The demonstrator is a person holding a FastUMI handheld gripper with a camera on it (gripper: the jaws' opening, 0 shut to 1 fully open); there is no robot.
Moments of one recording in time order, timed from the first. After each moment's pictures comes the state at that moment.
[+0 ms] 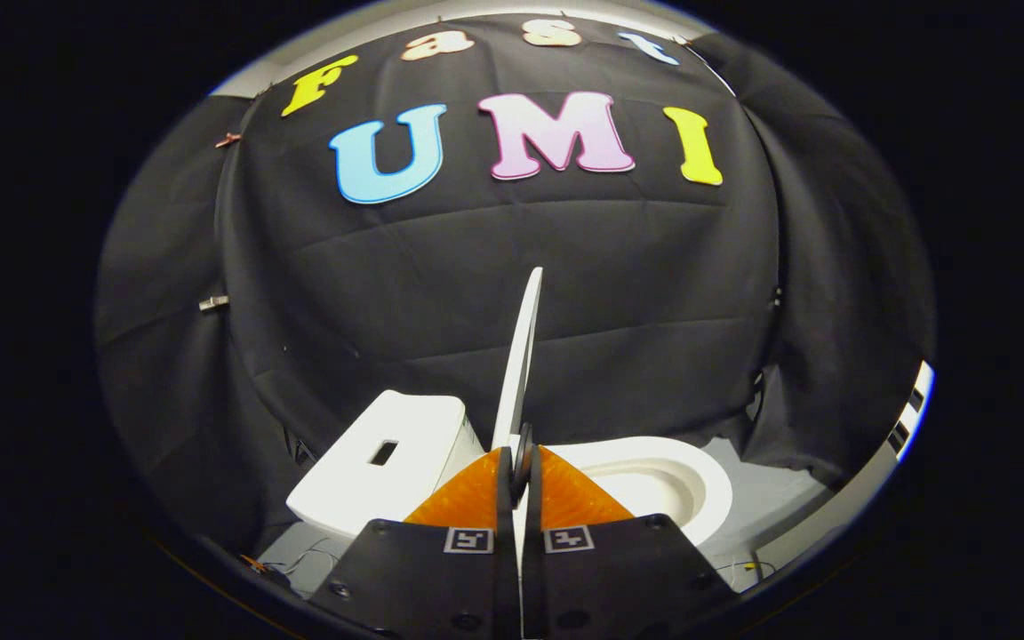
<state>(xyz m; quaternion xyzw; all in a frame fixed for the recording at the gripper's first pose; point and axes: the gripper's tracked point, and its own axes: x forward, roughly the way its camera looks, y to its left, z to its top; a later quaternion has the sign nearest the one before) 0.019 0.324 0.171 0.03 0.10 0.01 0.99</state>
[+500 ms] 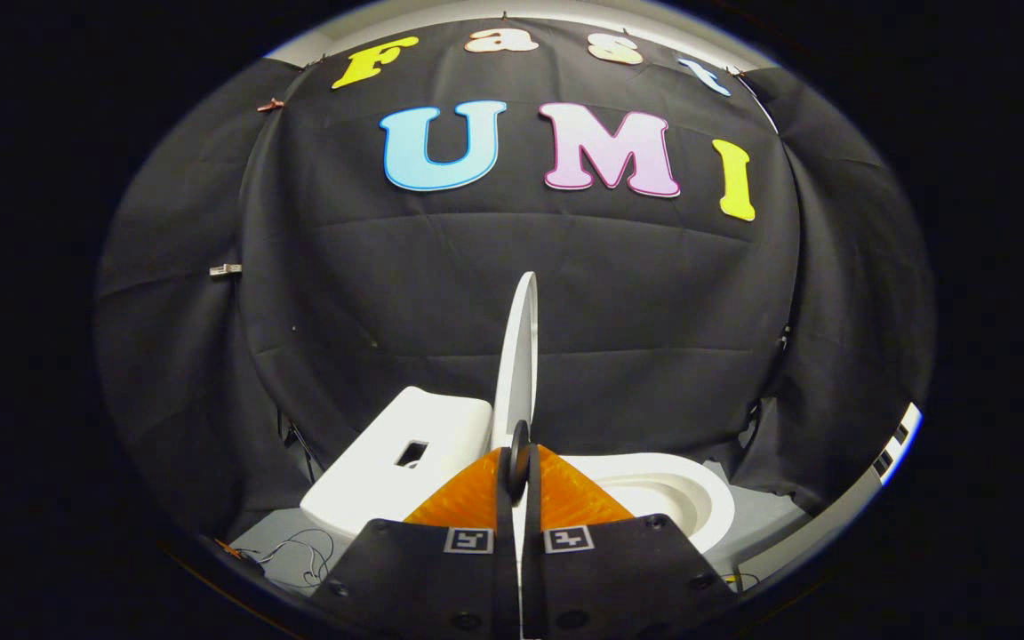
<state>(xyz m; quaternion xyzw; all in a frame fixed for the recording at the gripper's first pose) 0.023 0.399 0.168 -0.02 0.09 0.01 1.00</state>
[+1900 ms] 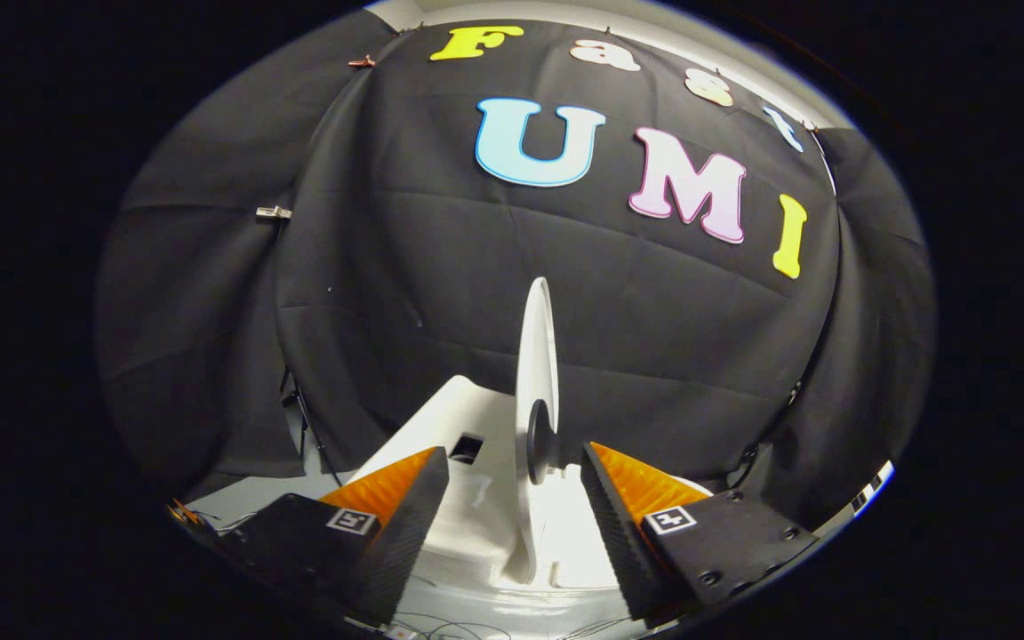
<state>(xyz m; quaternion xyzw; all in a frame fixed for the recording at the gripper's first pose) 0.017 0.496 0.146 -0.12 0.07 0.04 0.99</state>
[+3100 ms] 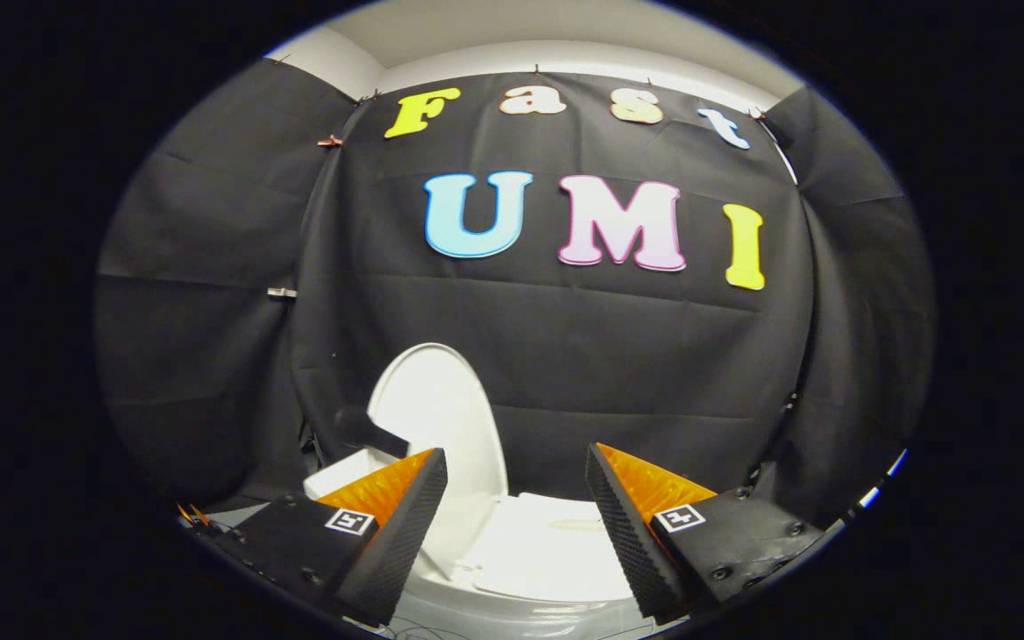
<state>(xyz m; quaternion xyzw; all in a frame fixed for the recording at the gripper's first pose) -0.057 0.292 0.222 -0.05 -0.02 0.09 0.99</state>
